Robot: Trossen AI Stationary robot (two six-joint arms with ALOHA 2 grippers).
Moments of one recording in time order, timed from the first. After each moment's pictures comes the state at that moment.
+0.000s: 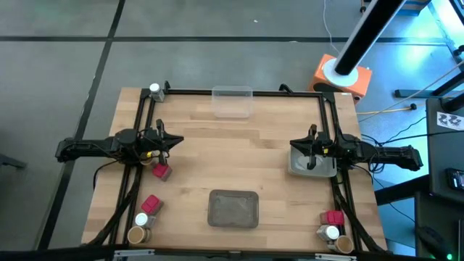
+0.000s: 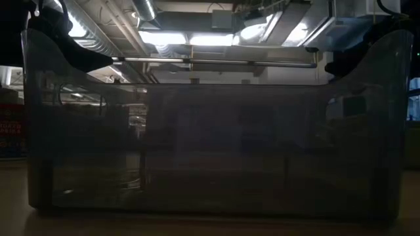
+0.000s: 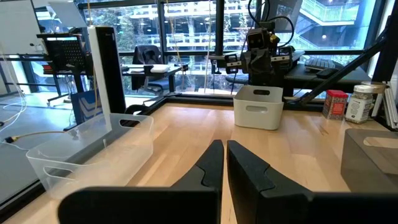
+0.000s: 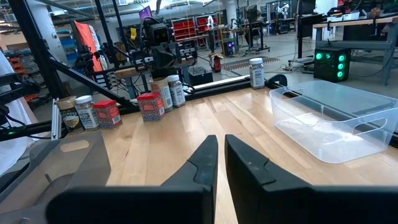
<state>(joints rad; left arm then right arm) 0.02 0.02 0.02 0.01 -0.23 0.03 -0.03 0.06 0.01 0.05 0.13 0.15</state>
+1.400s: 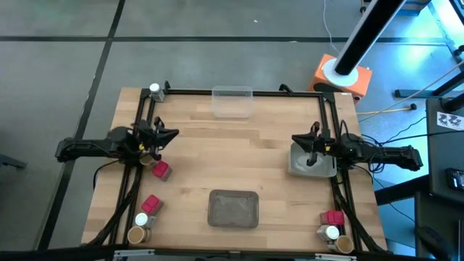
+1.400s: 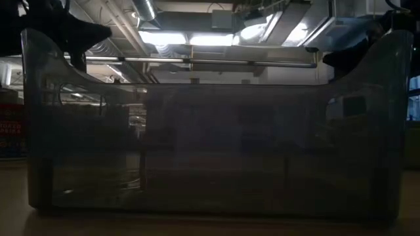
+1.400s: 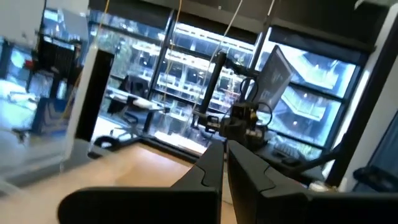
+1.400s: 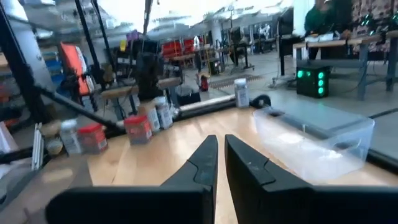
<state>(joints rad) 0.02 0.02 0.03 0.25 -0.24 -0.25 -0.03 0.06 0.01 0.16 0.22 0.14</state>
